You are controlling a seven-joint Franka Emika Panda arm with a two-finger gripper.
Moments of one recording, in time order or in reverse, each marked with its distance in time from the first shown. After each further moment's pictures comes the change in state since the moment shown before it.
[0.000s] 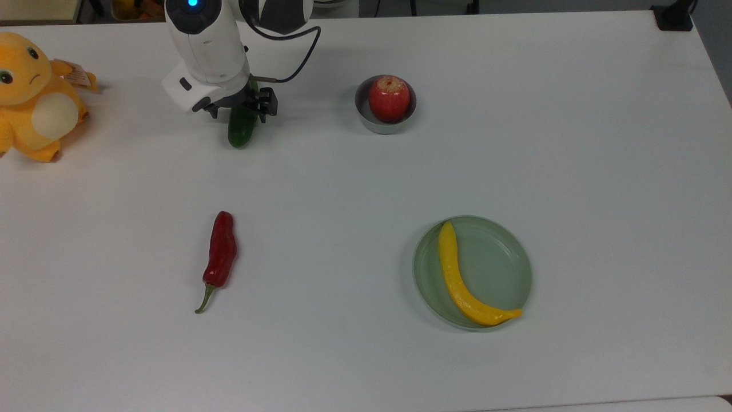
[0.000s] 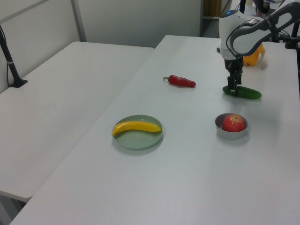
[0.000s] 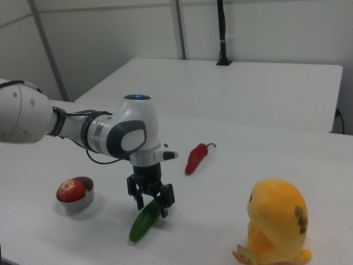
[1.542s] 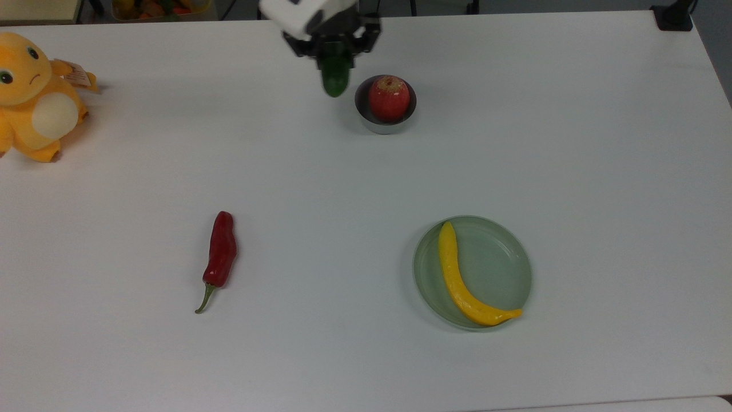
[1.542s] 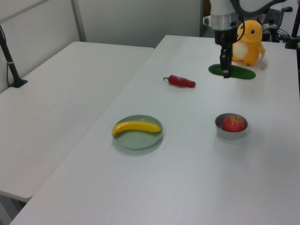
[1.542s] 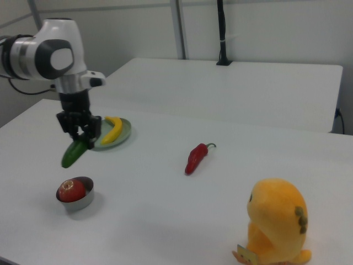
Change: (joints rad) arm 0.083 -0.171 0.262 0.262 0.077 -0.398 0.177
